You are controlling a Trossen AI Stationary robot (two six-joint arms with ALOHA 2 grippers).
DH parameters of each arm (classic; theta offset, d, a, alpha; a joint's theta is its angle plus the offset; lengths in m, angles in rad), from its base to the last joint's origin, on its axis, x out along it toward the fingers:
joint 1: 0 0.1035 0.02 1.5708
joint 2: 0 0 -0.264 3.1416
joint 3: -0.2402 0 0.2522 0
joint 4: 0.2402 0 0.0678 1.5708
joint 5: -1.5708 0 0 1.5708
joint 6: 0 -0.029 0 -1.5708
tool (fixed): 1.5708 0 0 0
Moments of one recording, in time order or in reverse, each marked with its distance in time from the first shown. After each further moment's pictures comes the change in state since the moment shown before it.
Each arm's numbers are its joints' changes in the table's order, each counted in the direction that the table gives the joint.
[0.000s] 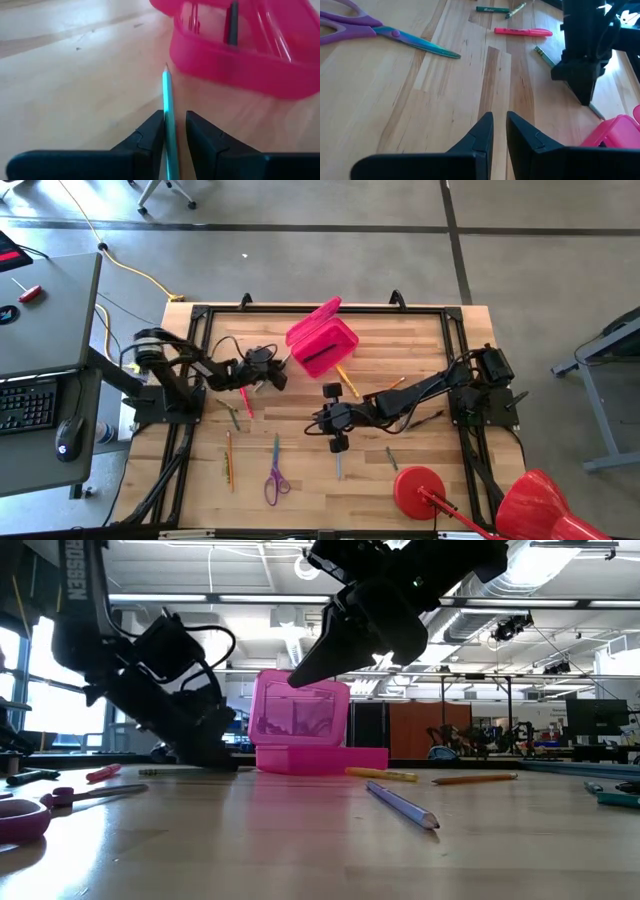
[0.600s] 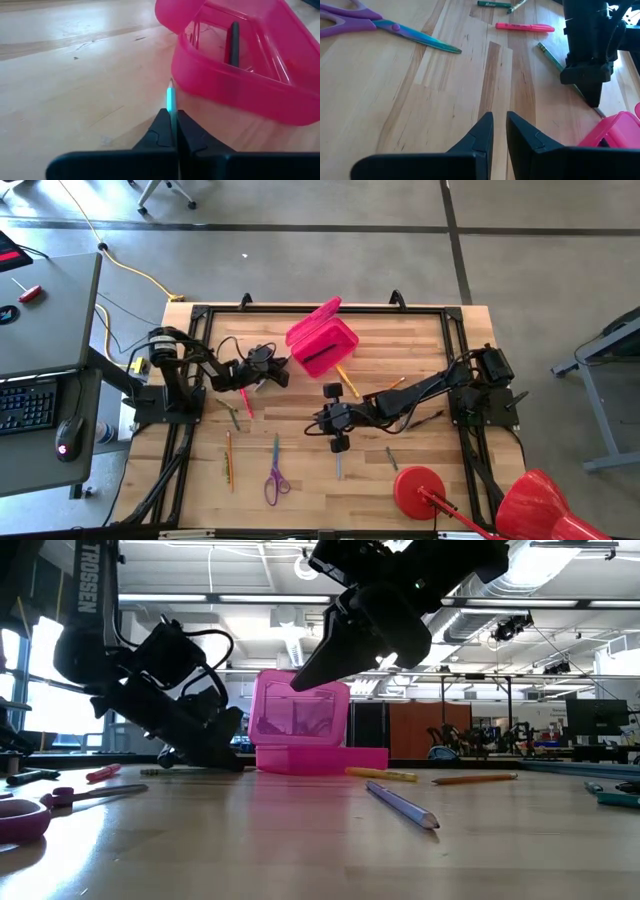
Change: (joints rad) left arm 0.002 -0.096 0.003 -0.147 0.004 0.034; right arm 0.000 0.000 0.000 0.019 0.000 0.000
